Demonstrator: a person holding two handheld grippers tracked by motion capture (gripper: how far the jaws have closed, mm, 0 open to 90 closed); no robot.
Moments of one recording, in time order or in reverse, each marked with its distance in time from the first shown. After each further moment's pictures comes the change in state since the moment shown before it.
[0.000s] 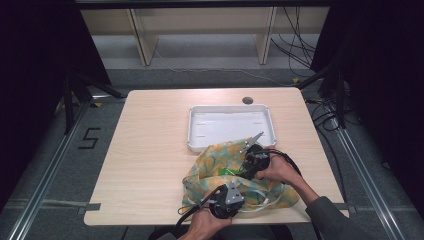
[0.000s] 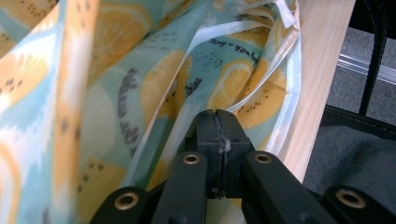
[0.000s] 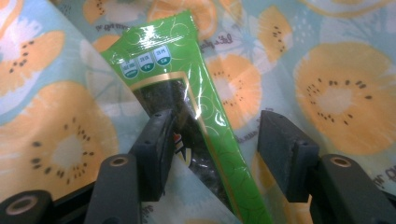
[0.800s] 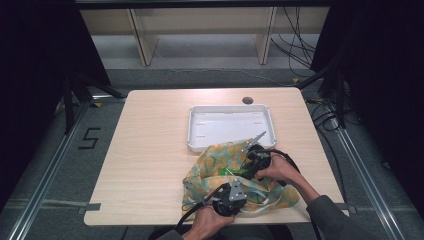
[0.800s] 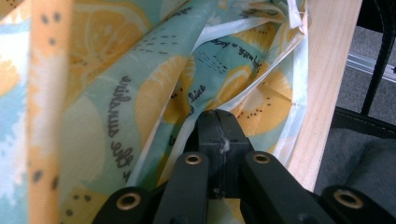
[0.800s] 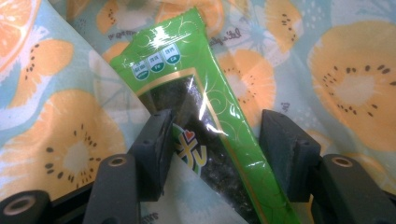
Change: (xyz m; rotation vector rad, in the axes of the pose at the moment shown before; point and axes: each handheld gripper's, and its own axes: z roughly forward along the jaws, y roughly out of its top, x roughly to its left) left arm 0.005 0.002 0.012 0.020 -0.027 -0.036; right arm -0.008 -0.005 0.004 0.004 0.076 0.088
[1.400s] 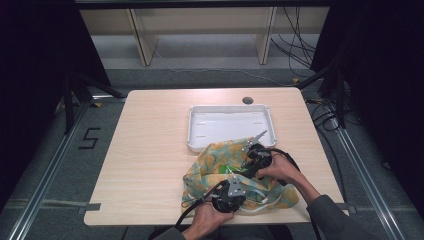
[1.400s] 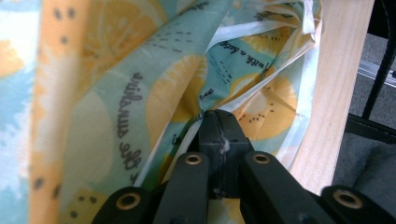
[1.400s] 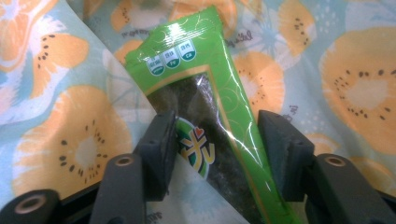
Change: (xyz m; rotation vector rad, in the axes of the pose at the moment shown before) left arm 0.007 0.001 0.001 0.009 -0.002 -0.017; right arm -0.001 0.002 -0.004 -0.016 0.022 -0.021
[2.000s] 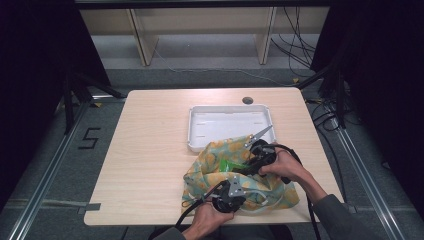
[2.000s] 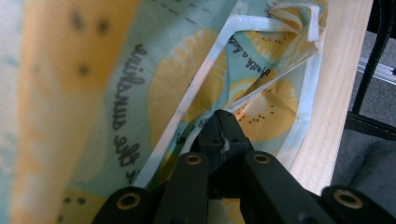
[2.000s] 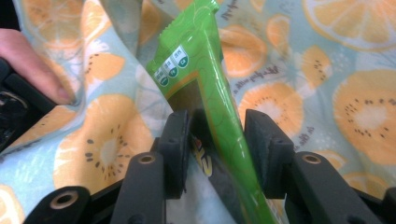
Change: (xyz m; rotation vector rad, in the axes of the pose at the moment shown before) left arm 0.000 0.001 0.000 0.003 0.001 0.021; right arm 0.017 0.007 -0.029 -0.066 0.060 -0.014
